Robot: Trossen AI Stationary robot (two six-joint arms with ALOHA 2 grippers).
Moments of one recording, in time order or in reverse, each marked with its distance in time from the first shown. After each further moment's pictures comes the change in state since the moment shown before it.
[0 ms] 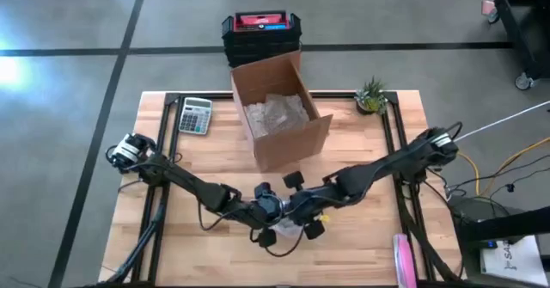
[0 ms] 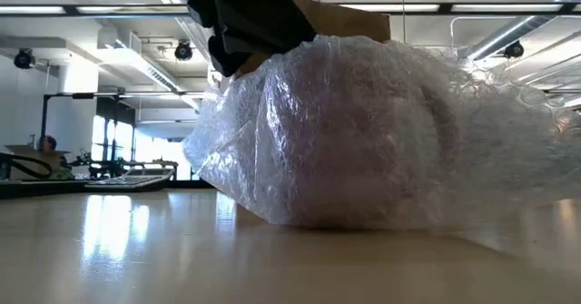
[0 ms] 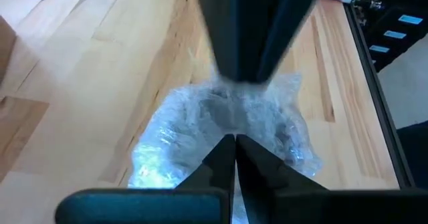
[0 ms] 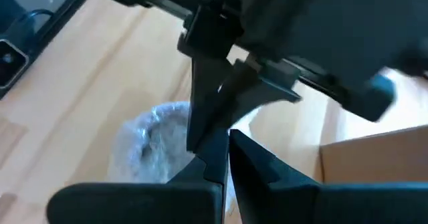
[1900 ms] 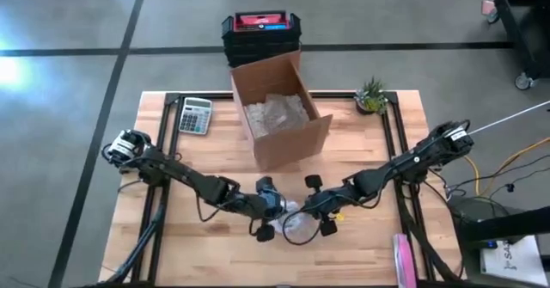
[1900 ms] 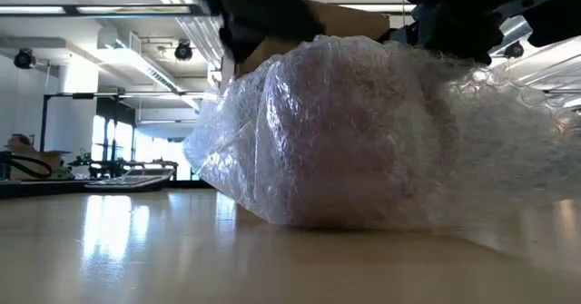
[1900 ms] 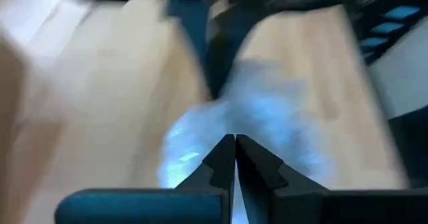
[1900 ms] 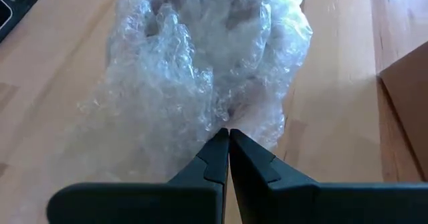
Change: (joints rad) left arm 0.059 -0.052 -0.002 -0.049 0.043 0.103; right arm 0.018 -0.129 -0.573 0.528 -0.007 0.167
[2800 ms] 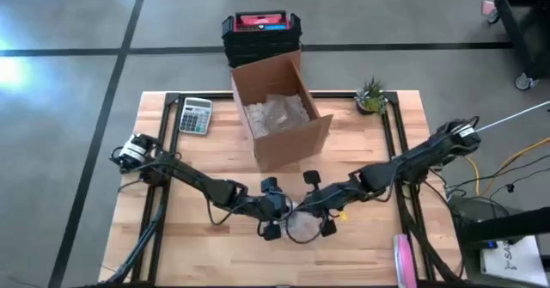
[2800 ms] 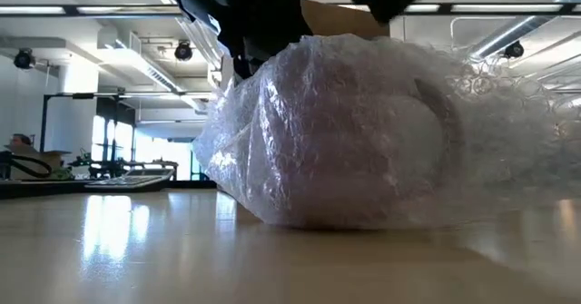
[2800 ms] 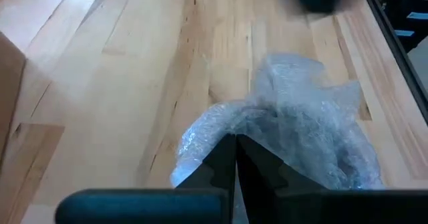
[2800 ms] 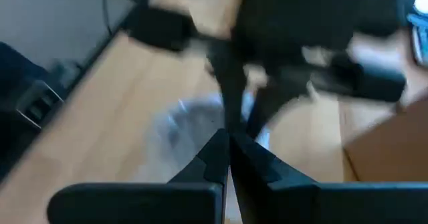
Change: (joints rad) left arm 0.010 0.119 0.002 0.095 0.002 0.028; right arm 0.034 -0.053 0.191 -0.067 0.007 -0.016
